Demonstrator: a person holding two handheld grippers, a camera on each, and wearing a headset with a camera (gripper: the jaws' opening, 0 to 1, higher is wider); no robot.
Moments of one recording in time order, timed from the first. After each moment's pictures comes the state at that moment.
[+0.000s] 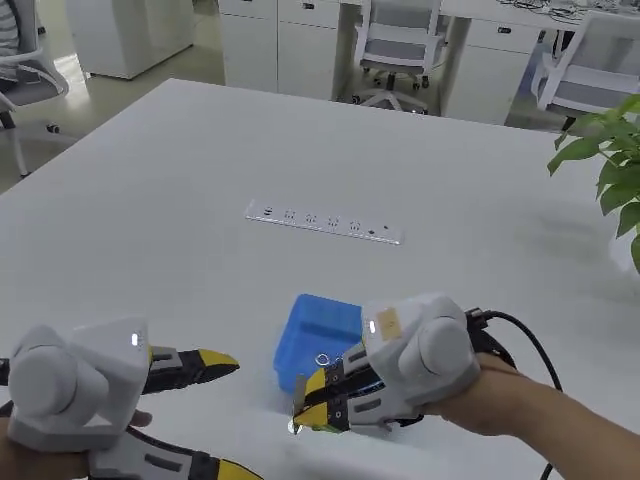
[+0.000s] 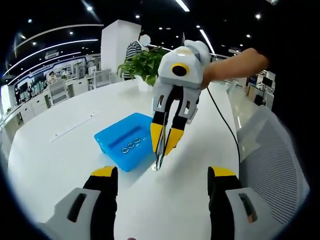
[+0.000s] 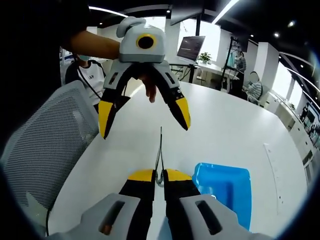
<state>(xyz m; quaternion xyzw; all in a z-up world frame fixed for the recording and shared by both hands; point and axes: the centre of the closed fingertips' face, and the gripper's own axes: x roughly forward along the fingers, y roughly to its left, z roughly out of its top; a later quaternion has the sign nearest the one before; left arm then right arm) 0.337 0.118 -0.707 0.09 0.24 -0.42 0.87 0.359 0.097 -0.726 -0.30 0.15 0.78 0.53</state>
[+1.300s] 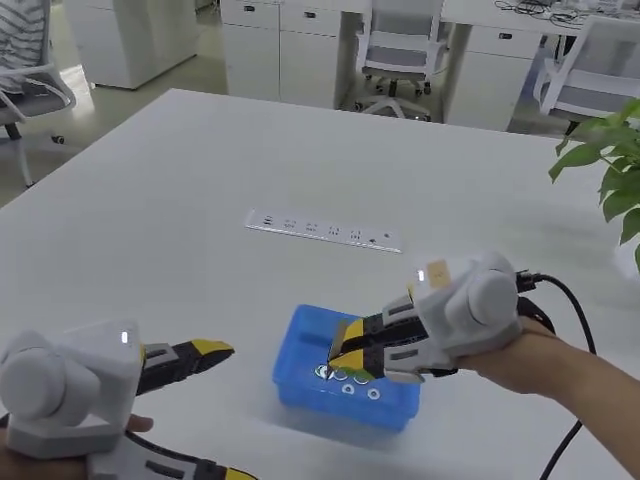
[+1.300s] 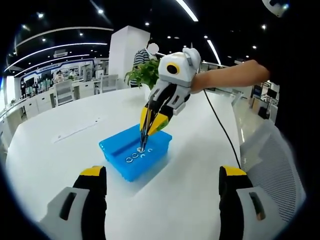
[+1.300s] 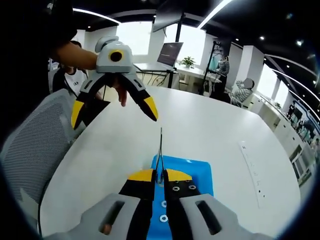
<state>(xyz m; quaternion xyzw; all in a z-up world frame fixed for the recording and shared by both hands) 0.351 0.113 -0.690 0.05 0.21 -0.40 0.89 0.430 0.084 -0.701 -0.29 0.13 0.74 0.59</state>
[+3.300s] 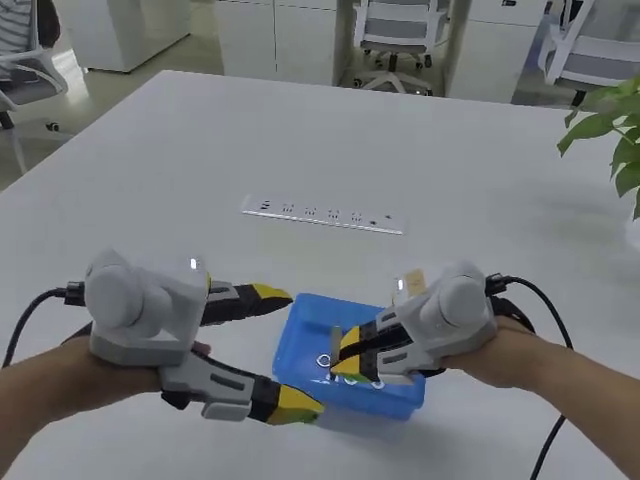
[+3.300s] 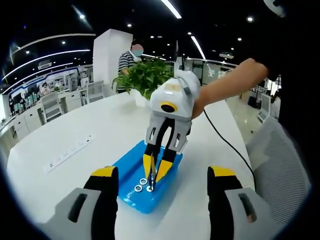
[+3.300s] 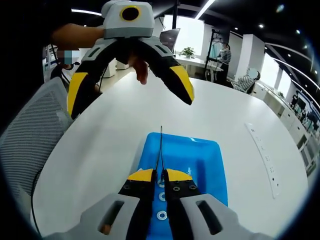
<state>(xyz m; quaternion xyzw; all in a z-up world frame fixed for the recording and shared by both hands) 0.424 0.083 -0.678 0.09 0.19 -0.46 0.86 0.443 0.086 -0.754 -0.29 0.17 0.74 0.58</state>
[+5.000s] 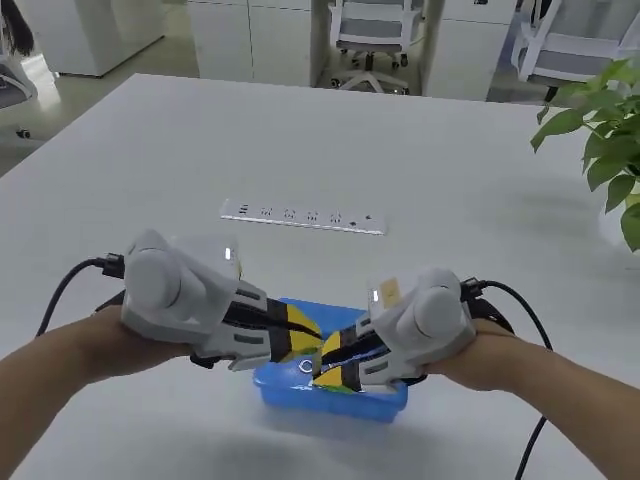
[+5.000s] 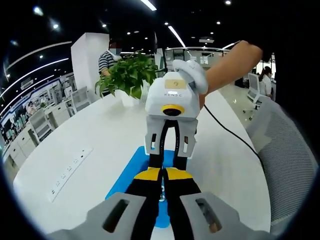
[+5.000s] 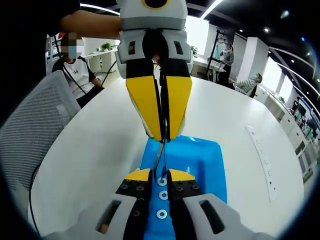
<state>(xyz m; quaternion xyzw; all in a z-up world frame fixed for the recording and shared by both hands) 0.445 0.063 -0.681 0.18 0.18 -0.51 0.82 0.439 0.084 -0.756 -0.32 0.16 0.74 0.57</state>
